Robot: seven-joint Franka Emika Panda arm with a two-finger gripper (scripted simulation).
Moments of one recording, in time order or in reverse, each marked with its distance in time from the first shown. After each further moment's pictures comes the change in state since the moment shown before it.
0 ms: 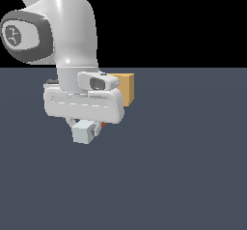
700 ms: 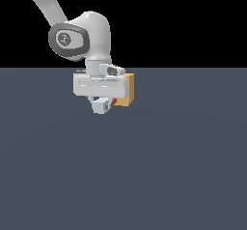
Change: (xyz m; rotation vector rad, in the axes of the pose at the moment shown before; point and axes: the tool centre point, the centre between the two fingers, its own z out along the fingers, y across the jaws) arm 0.153 -0.022 -0.017 0.000 -0.001 0.003
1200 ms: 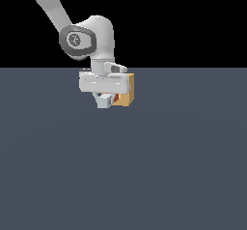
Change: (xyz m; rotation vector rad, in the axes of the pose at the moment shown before) arm 0.045 -0.004 -0.005 0.000 0.000 0.002
